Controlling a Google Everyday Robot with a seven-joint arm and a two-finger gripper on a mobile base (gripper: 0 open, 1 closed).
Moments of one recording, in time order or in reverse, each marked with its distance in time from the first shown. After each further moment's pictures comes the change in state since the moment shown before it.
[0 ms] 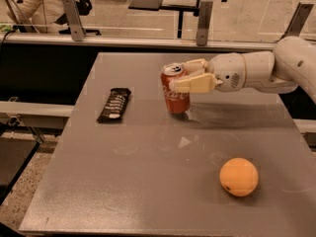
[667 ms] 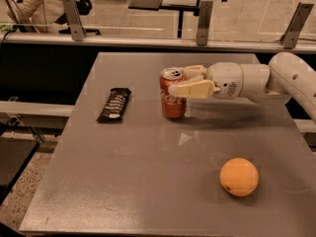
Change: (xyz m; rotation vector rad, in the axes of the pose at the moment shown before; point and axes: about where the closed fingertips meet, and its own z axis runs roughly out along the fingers) arm 0.010 0.000 0.004 -0.007 -0.111 0.021
